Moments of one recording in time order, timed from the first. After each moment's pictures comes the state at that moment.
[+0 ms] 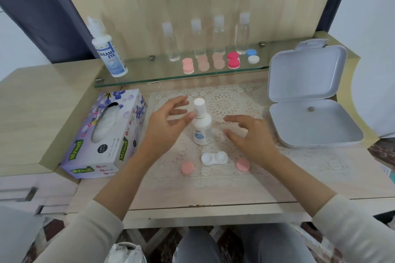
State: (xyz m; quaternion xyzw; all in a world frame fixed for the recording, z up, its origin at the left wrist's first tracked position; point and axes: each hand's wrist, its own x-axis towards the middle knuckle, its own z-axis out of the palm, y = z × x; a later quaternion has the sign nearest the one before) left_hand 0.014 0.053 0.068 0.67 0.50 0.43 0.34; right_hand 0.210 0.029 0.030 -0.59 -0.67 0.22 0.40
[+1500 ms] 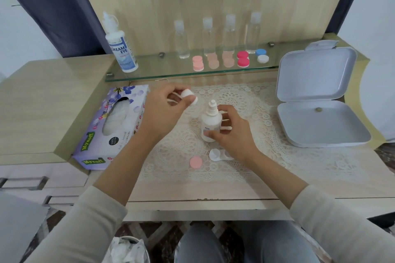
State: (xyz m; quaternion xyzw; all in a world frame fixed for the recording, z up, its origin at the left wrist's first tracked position) left_hand 0.002 0.057 0.099 0.68 0.53 0.44 0.24; right_hand 0.161 0.036 0.028 -0.54 -0.60 0.37 0.47
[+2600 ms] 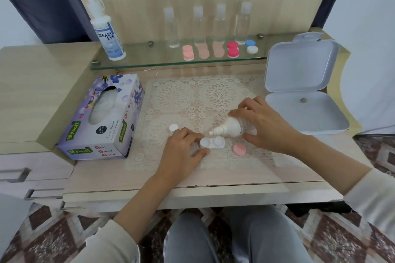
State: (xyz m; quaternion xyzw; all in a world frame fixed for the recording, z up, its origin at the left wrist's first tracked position) left_hand 0.022 0.006 -0.010 0.80 0.49 0.31 0.14; right_hand 0.249 0.017 0.041 -0.49 -0.85 0.00 0.18
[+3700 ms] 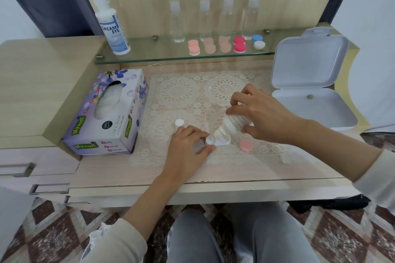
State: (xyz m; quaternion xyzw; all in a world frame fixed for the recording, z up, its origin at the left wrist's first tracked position) left_hand 0.021 0.002 -0.016 0.78 0.49 0.37 0.14; right_hand 0.226 0.026 0.067 -0.39 -0.90 -0.10 0.15
